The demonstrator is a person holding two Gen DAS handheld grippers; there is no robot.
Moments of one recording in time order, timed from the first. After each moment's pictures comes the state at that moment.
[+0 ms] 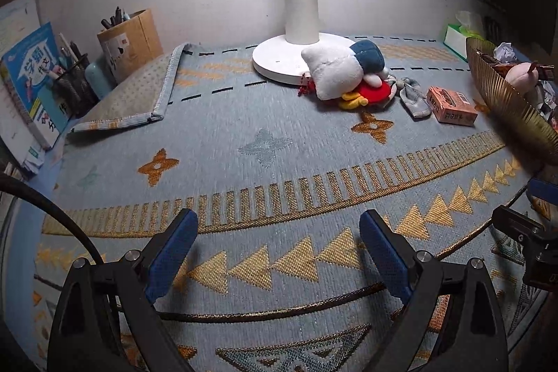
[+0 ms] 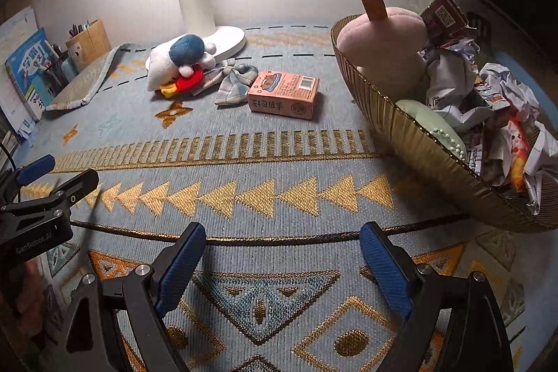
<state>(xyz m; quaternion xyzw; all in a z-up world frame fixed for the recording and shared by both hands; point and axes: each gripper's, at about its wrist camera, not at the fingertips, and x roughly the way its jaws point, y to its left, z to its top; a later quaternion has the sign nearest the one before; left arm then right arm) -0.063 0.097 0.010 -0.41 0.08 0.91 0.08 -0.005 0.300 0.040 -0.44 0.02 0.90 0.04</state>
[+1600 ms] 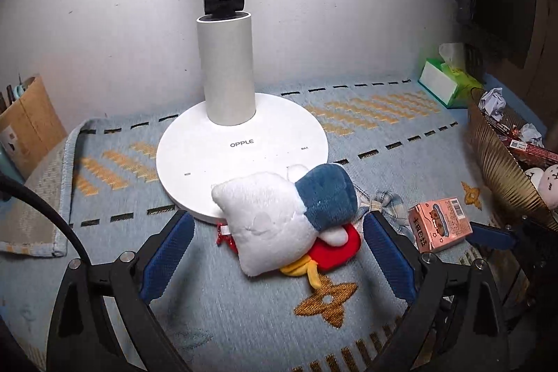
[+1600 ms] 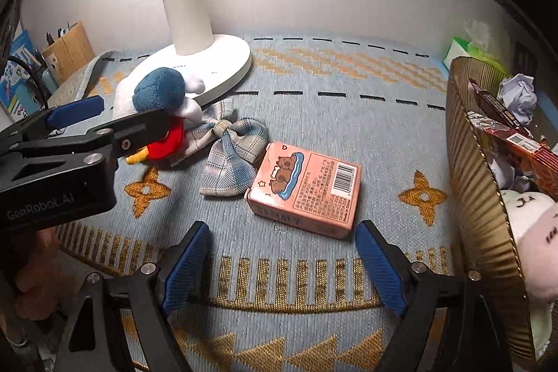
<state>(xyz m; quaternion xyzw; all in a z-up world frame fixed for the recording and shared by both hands) -0.184 0.168 0.026 -0.38 0.07 0.90 0.19 -0.115 0.300 0.034 -0.47 0.00 0.88 0.00</state>
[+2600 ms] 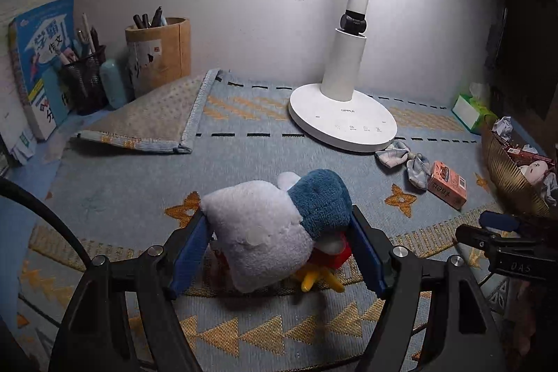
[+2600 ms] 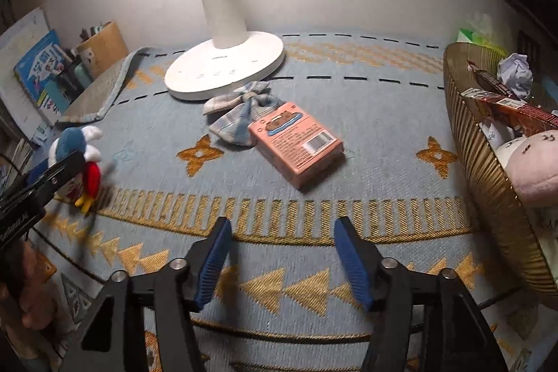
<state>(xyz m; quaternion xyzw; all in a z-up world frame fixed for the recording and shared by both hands) -0.096 0.047 0.035 -0.35 -0.01 0.93 0.10 -0.081 0.287 0.043 -0.46 0.01 0.89 0.01</state>
